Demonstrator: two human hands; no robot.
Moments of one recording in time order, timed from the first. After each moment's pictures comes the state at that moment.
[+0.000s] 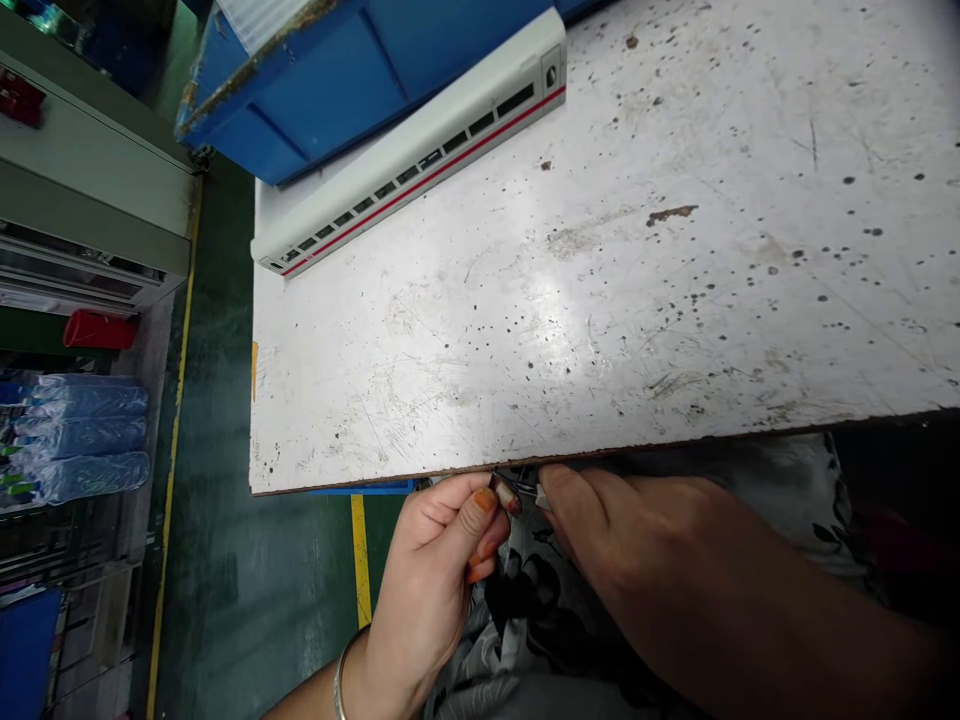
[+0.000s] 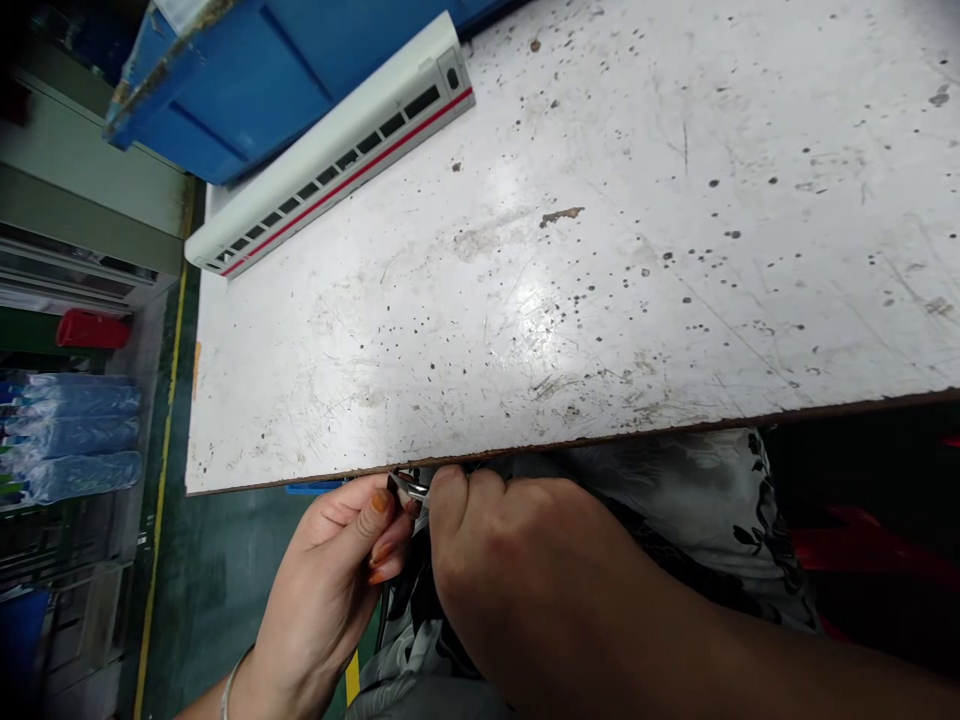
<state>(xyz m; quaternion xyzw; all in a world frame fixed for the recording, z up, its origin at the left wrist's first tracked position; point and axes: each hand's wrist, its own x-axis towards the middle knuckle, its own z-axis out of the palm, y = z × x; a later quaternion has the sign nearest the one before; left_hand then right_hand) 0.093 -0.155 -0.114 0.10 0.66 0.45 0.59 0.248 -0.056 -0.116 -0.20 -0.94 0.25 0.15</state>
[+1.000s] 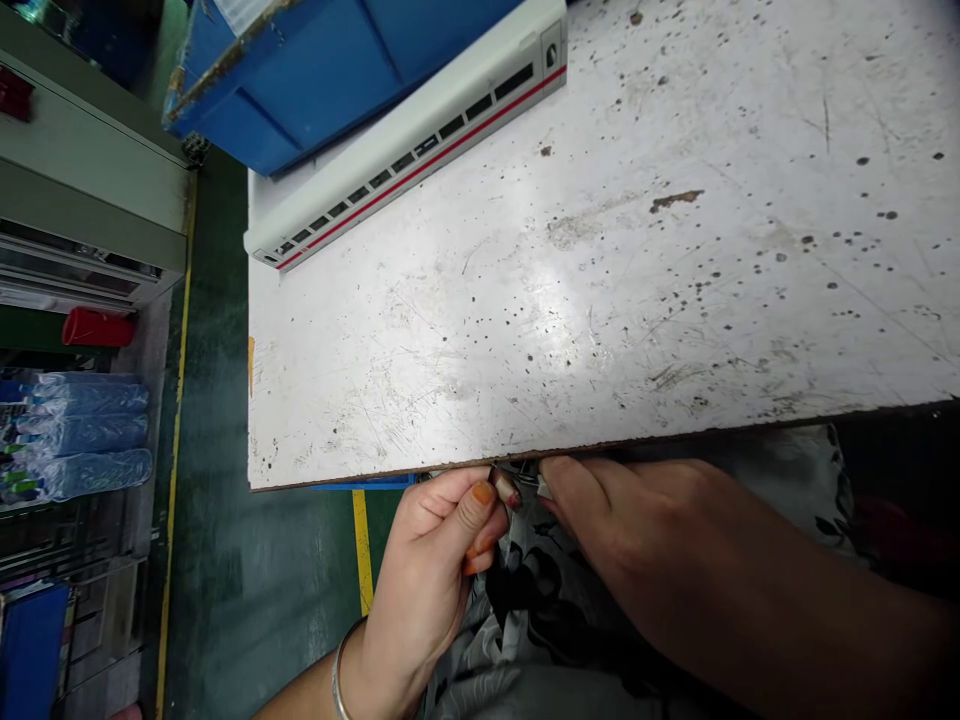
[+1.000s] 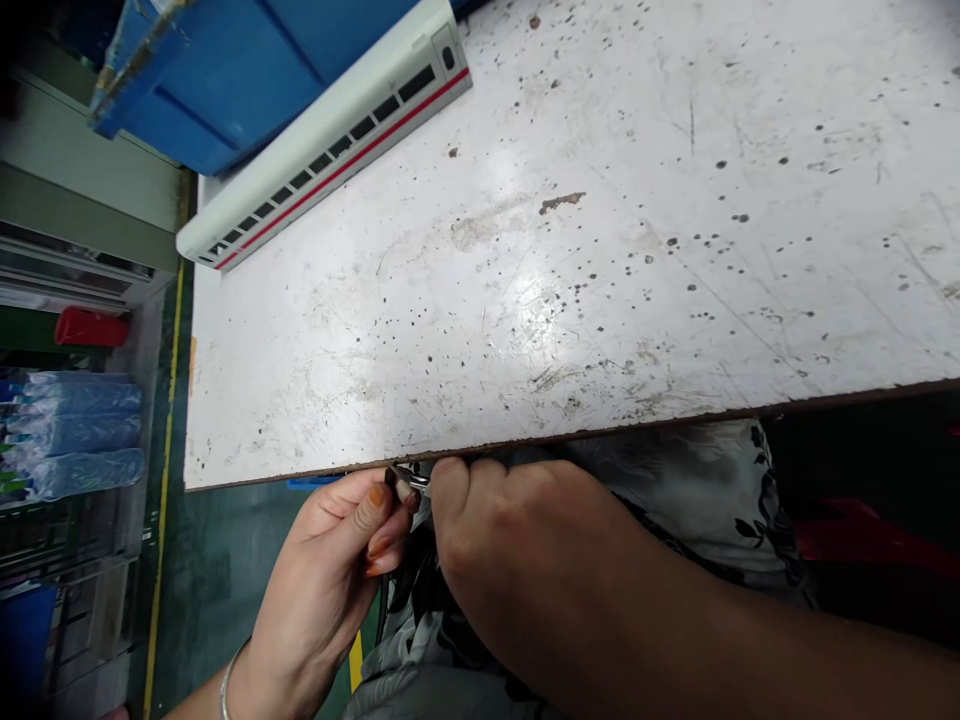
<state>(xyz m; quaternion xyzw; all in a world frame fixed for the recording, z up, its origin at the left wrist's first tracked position) 0.092 -0.154 -0.112 0.09 0.65 0.46 0.60 0.248 -0.052 -0.119 -0.18 -0.94 0.27 0.11</state>
